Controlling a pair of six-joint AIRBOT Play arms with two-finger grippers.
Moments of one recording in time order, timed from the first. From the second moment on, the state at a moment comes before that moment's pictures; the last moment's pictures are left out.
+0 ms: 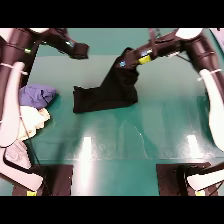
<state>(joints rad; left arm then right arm) -0.23 -1.70 2.10 1.21 -1.35 -1.47 0.33 -1.67 1.90 -0.70 1.32 1.22</state>
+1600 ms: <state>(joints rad) -0.14 -1.52 2.03 1.29 -1.43 -1.46 0.13 -1.86 1.56 -0.73 1.28 1.20</state>
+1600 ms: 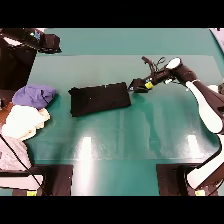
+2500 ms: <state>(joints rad) -0.14 -1.52 2.02 1.29 -1.46 -1.44 0.18 -1.93 1.71 -0.58 1.25 1.14</state>
